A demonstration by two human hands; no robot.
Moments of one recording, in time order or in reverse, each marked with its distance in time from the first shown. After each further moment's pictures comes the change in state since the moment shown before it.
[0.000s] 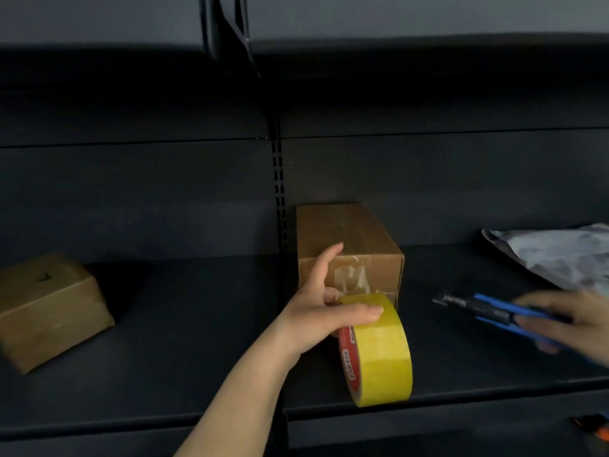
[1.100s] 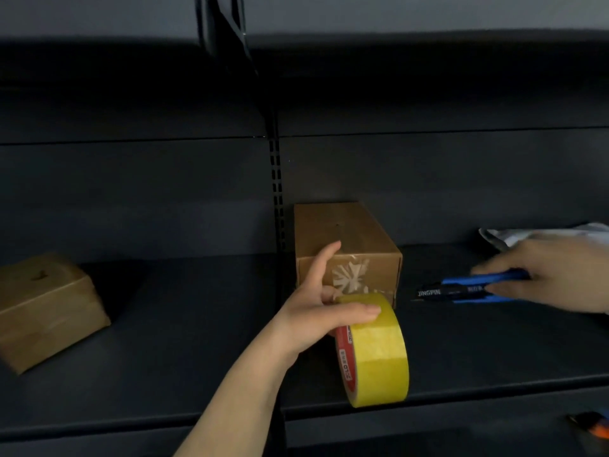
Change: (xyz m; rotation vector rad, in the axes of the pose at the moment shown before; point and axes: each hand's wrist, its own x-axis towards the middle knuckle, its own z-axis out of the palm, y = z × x) left_hand 0.000 0.000 0.001 -0.041 -0.007 0.015; right_hand 0.095 -0.030 -0.069 -0.384 -0.146 -0.166
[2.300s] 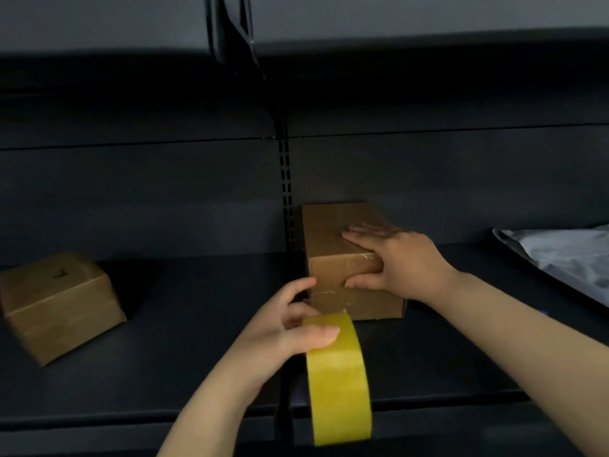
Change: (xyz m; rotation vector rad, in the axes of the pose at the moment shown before) left_hand -0.055 0.006 -0.021 0.018 0.132 -0.041; right_hand 0.051 -0.145 0.089 -0.195 0.225 -0.185
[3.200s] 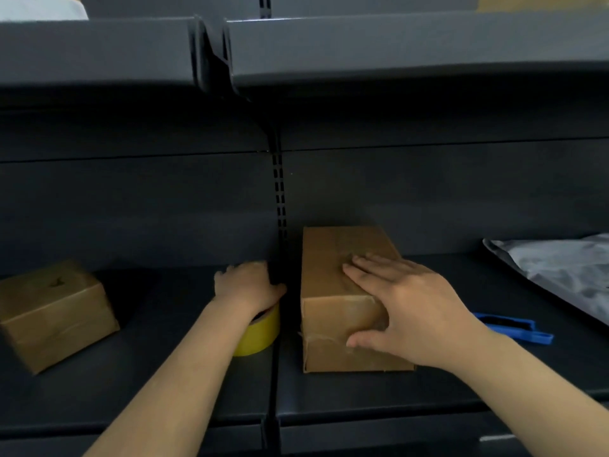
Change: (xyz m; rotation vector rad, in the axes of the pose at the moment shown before) left_hand 0.094 -0.005 -0.042 1.250 0.358 -0.223; right_hand -0.056 -0.034 -0.023 -0.096 0.081 -0.059
